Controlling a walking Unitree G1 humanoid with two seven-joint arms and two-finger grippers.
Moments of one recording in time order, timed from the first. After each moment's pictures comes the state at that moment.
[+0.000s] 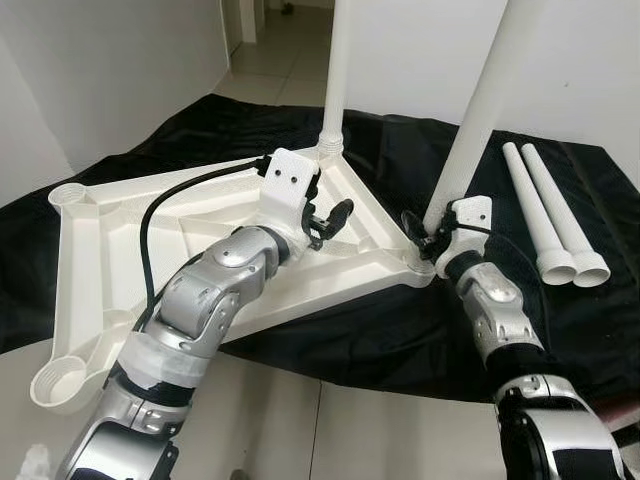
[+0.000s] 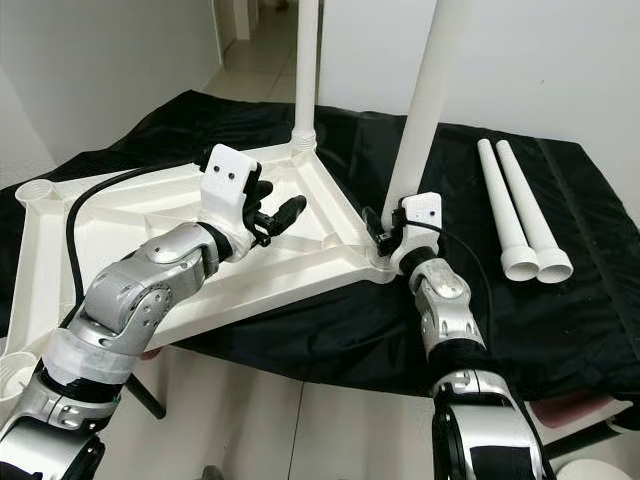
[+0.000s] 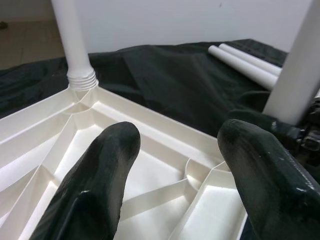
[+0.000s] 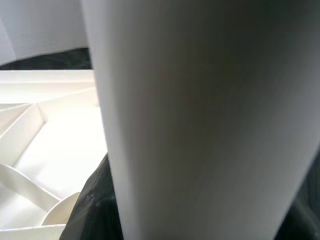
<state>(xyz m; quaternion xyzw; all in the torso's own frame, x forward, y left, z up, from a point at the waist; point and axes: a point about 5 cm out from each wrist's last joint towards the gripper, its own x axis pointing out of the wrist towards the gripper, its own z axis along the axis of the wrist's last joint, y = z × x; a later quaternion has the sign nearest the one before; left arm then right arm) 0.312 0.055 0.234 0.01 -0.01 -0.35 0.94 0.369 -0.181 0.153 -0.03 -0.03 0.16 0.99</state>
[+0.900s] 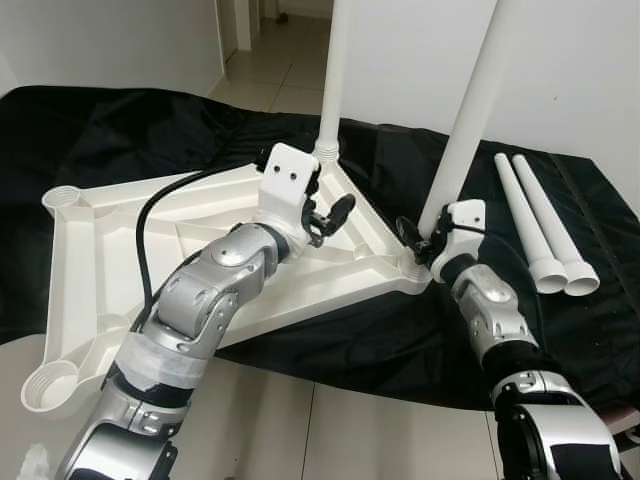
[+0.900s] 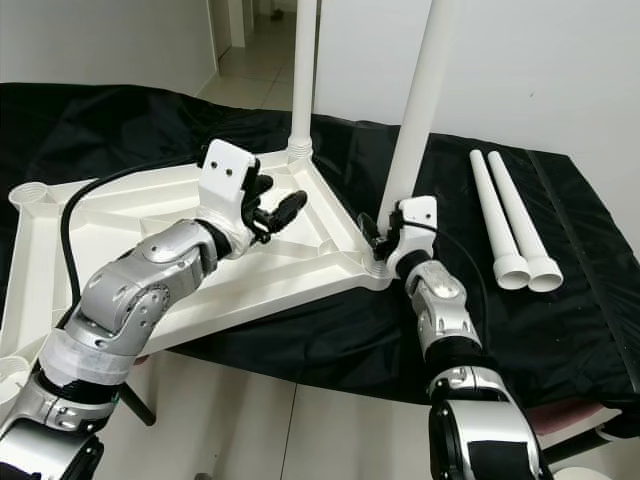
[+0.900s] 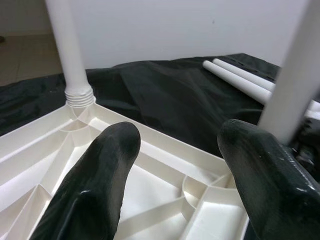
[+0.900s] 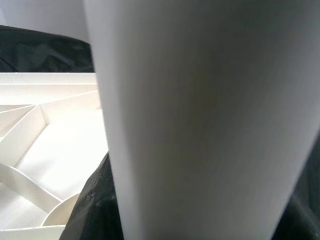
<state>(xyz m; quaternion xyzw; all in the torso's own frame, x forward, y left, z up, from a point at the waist) 0.309 0.056 0.240 0.02 -0.03 -0.35 0.94 0.360 -0.176 0.138 -0.02 -0.04 0.17 0.99</state>
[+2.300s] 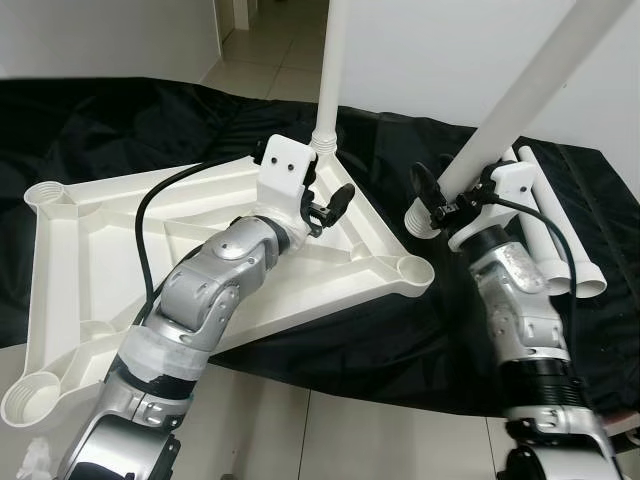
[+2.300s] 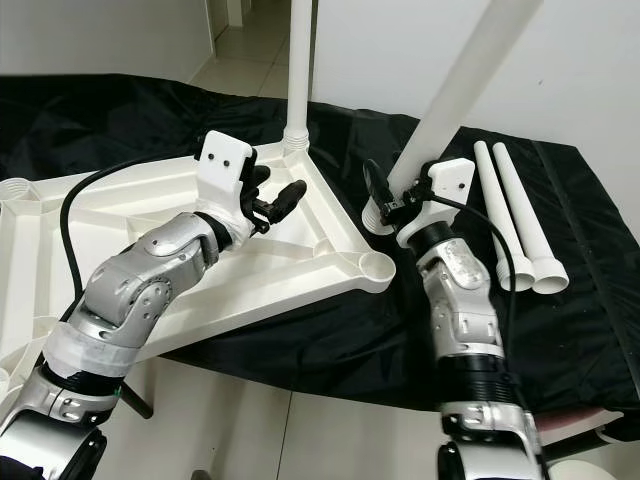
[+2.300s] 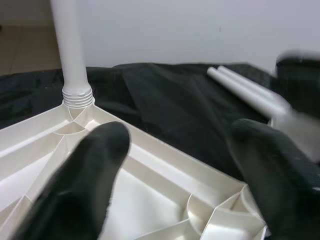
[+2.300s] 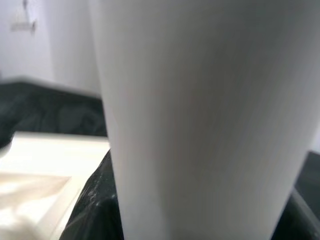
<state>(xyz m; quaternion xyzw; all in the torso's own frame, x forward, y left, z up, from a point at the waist) 0.316 0.059 0.248 -0.03 -0.05 -0.35 0.93 0.330 -0.175 0.221 -0.02 -0.18 0.23 0.96</state>
